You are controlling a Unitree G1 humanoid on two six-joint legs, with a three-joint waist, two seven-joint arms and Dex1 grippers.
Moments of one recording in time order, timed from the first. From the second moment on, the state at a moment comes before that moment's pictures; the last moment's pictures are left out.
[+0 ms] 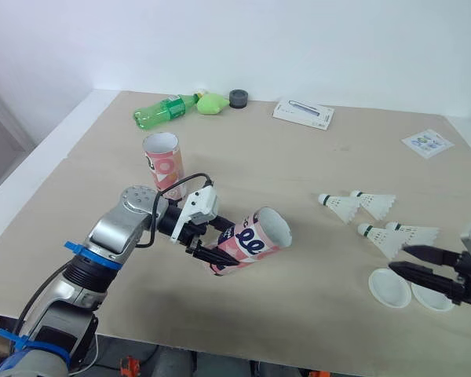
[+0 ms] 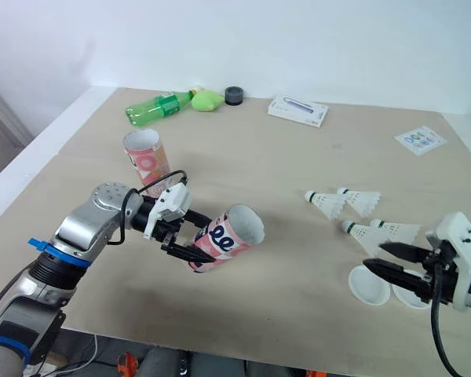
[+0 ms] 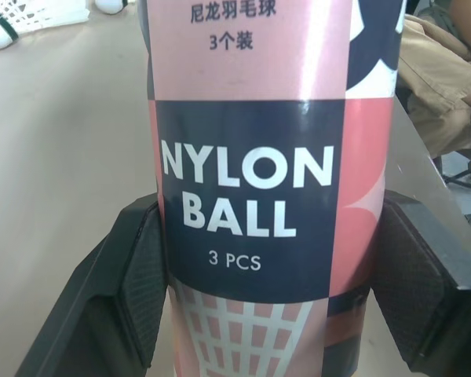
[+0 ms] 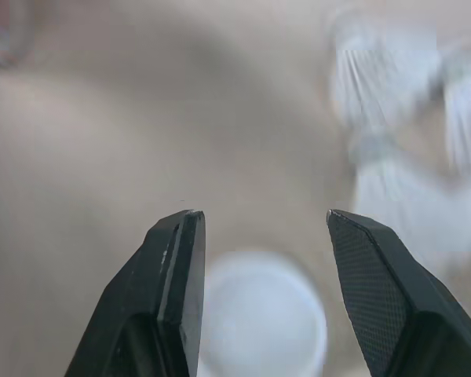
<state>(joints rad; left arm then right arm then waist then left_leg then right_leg) -0.67 0.52 -0.32 0.02 -0.33 0.45 -1.44 0.36 -0.94 -0.74 -0.26 0.51 0.67 1.10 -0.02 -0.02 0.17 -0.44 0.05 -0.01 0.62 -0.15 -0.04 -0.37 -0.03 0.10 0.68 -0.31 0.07</state>
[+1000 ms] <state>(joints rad) -0.67 0.49 -0.30 0.07 -0.36 0.40 -1.41 0.01 -0.94 -0.43 0.01 0.44 0.58 1.04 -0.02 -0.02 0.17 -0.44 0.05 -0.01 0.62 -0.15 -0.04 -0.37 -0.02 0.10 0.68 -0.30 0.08</state>
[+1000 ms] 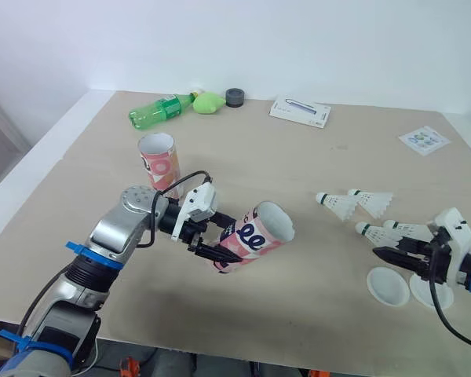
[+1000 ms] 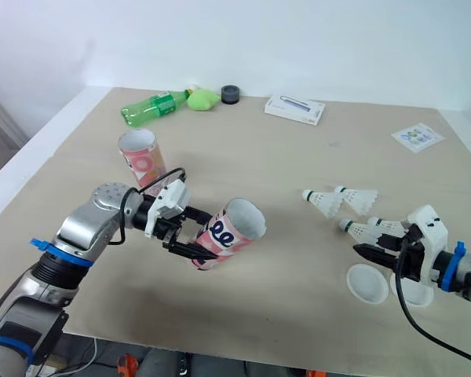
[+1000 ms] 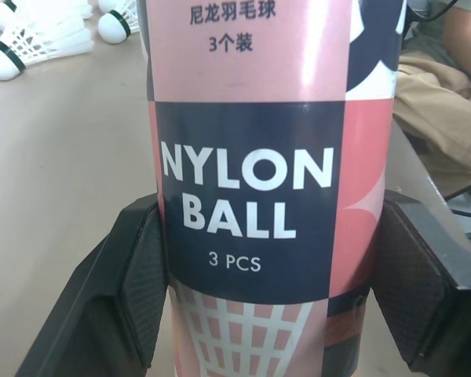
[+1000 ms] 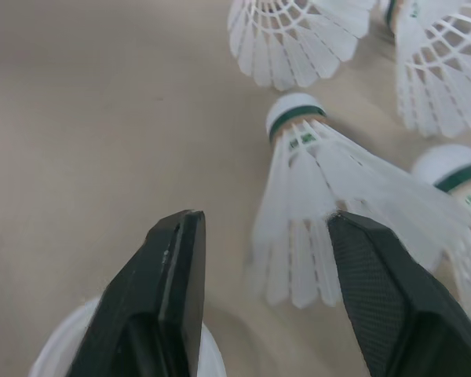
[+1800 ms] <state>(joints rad) -0.64 0.42 -0.28 0.13 -0.37 0.29 -1.40 -0.16 -1.10 -0.57 -0.45 0.74 0.69 1.10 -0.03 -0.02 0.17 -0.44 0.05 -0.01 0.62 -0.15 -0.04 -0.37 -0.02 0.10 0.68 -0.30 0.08</state>
